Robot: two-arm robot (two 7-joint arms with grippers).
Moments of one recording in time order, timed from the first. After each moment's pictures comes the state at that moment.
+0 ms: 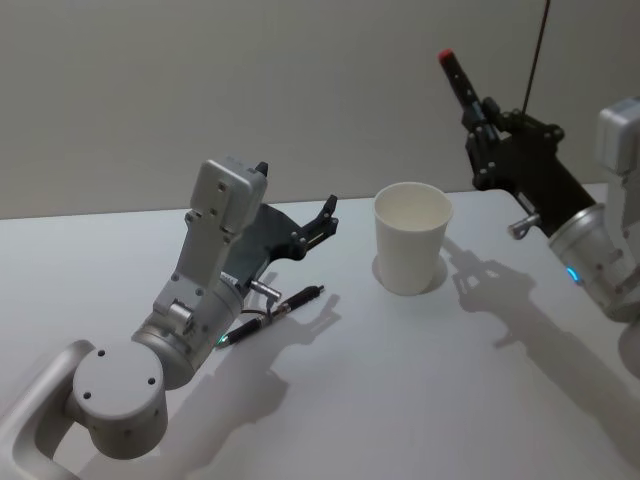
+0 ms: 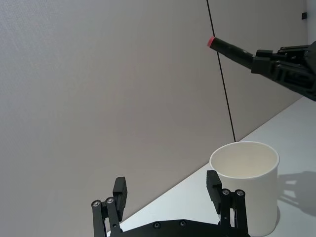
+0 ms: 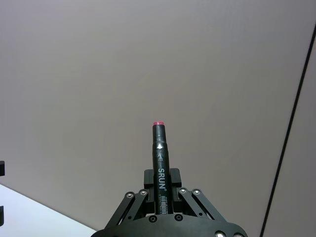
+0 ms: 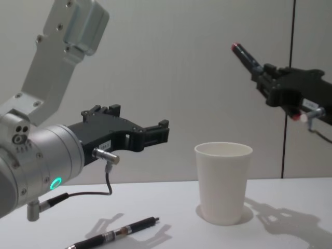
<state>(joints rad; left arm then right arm) -0.24 0.38 0.45 -1.63 -0.20 0.01 -0.01 0.32 0.21 -0.24 -1.41 0.14 -0.25 0.28</state>
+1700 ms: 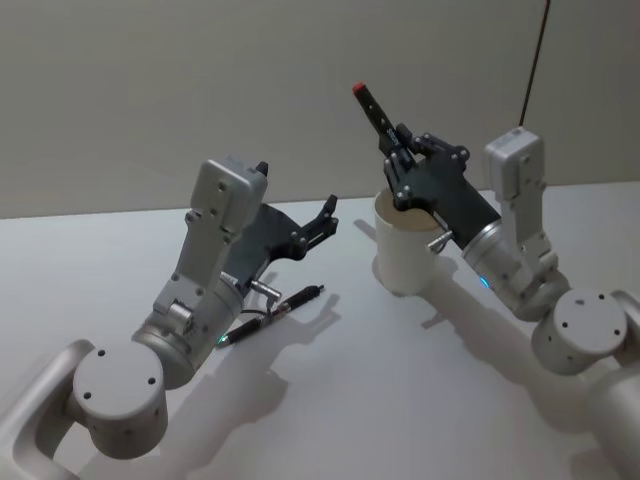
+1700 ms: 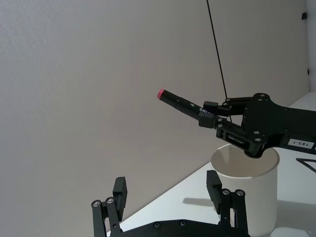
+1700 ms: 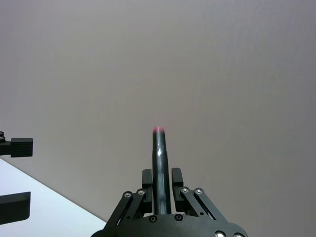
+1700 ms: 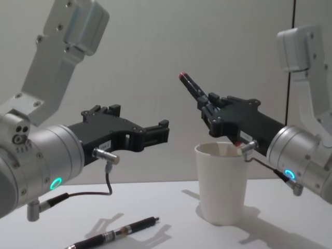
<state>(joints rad) -0.24 0.38 0.45 -1.63 -0.20 0.01 -0.01 0.49 0.07 -0.33 -1.04 0.05 -0.47 0.31</state>
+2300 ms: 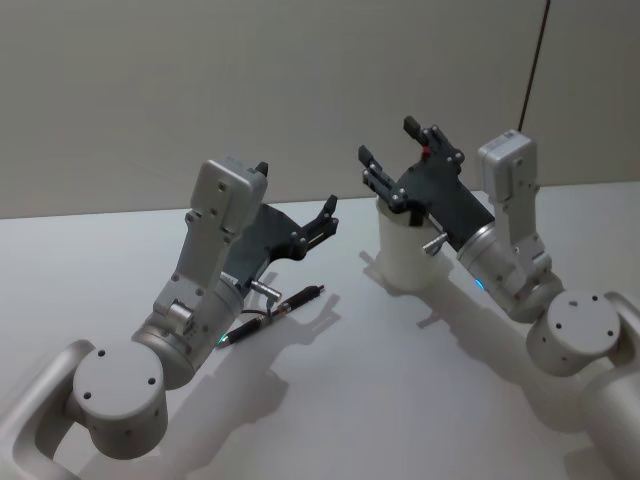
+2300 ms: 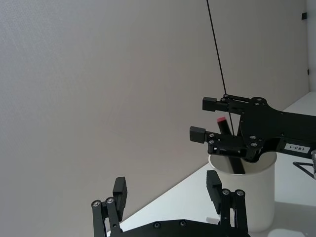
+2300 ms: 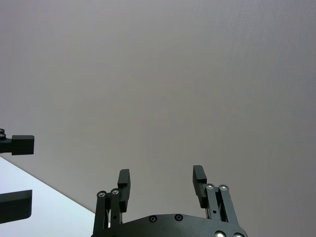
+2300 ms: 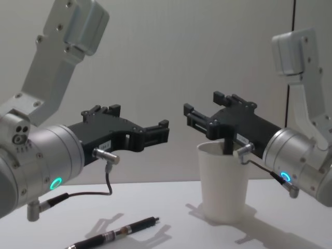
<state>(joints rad) -0.24 0.38 0.45 -1.63 -0.20 0.01 -0.01 0.50 0.06 -0.34 -1.01 0.05 -0.47 0.30</state>
